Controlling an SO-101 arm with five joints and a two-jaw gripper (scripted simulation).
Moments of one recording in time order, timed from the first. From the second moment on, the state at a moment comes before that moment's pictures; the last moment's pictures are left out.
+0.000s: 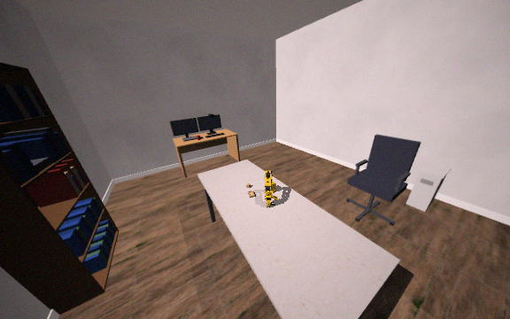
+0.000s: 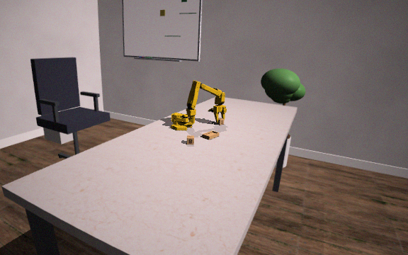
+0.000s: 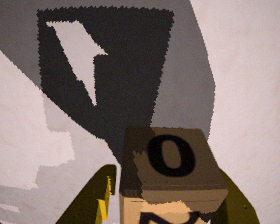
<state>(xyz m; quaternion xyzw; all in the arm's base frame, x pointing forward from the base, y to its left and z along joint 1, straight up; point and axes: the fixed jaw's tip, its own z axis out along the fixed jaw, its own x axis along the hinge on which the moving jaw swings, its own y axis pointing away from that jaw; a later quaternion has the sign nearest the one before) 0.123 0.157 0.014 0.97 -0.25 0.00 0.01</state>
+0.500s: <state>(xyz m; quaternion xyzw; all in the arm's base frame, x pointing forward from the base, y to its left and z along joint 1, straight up) 0.124 0.159 0.014 0.97 -0.25 0.00 0.01</state>
